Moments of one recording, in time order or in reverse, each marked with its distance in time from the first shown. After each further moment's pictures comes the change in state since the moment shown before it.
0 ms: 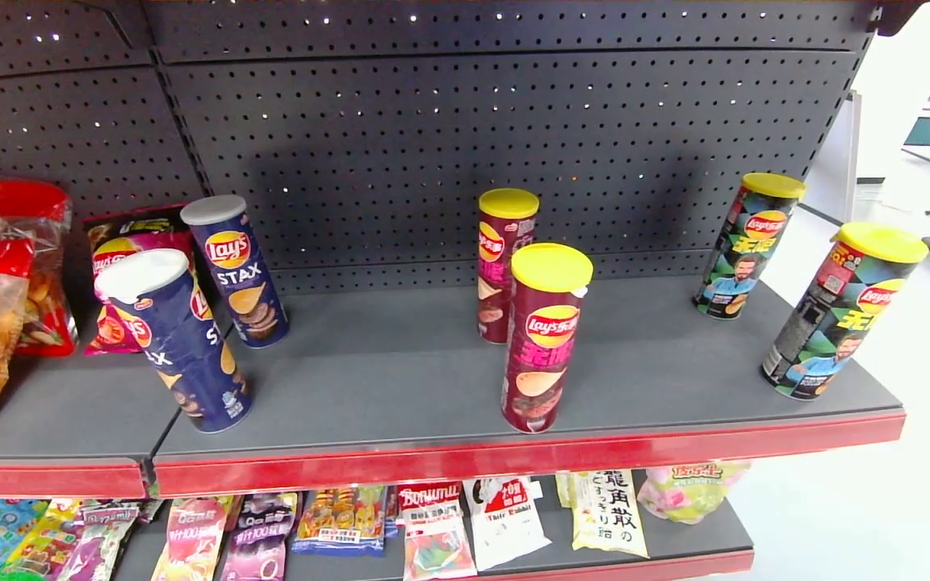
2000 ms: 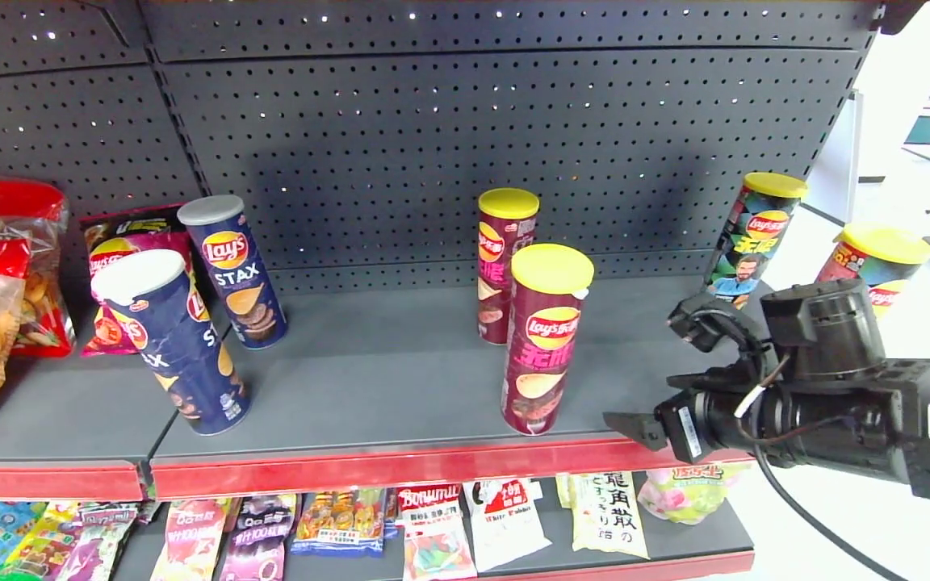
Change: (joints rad) left arm 0.001 -0.101 0.249 -0.138 0.068 -0.026; right arm 0.461 1.632 -0.666 -0.326 -0.037 -0.046
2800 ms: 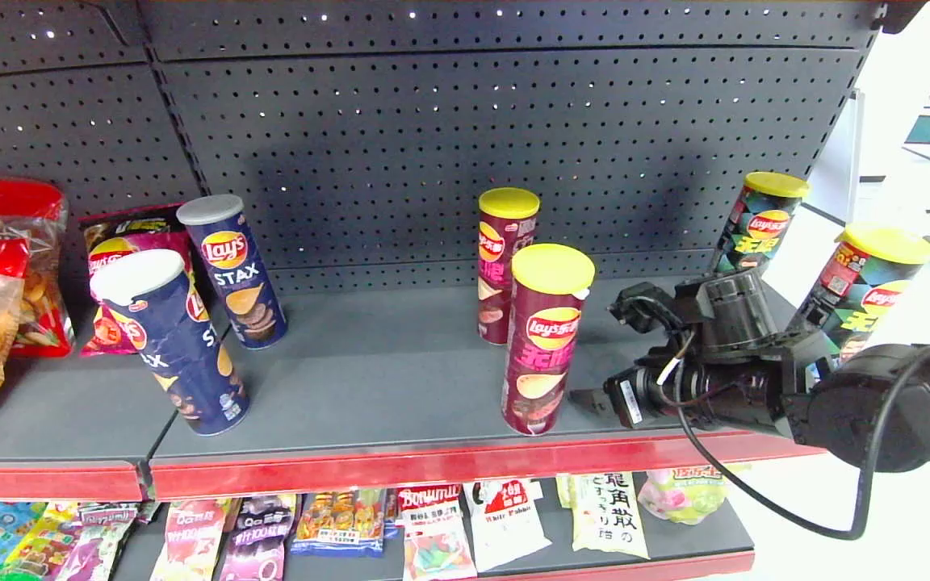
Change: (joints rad) left arm 0.000 0.001 0.000 0.000 0.000 0.000; right arm 0.021 0.192 -0.170 0.007 -0.102 0.000
